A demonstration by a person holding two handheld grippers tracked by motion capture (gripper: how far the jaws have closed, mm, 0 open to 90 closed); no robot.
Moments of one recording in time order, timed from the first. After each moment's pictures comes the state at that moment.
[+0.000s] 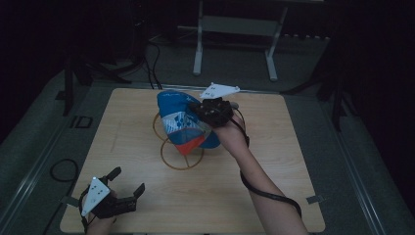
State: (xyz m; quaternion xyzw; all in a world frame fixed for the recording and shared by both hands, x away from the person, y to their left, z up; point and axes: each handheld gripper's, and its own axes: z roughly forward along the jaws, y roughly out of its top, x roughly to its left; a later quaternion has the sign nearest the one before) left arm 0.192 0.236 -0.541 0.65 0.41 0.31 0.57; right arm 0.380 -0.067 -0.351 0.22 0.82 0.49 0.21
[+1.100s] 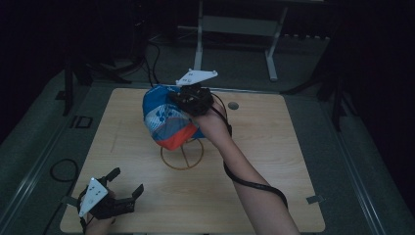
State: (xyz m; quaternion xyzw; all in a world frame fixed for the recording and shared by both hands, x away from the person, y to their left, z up) left arm 0.191 0.242 -0.543 0.64 0.41 0.31 0.57; right arm 0.386 -0.019 -0.323 0.21 0.82 0.49 0.20
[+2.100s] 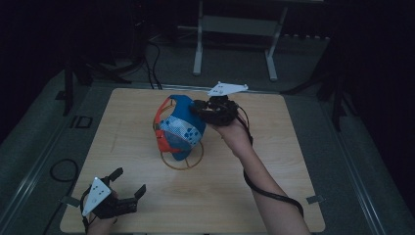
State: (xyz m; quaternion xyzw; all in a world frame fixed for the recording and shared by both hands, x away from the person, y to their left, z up) left arm 0.193 0.236 -0.545 0.65 0.40 0.30 0.57; right arm 0.390 -0.082 -0.356 0.25 0.81 0.51 0.15
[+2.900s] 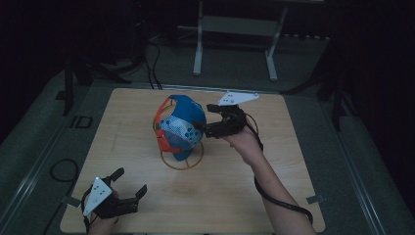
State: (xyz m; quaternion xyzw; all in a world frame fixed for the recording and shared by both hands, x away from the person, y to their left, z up) left arm 0.193 0.234 -0.546 0.65 0.40 0.30 0.57; right arm 0.374 -0.107 -0.369 0.23 0.81 0.52 0.13
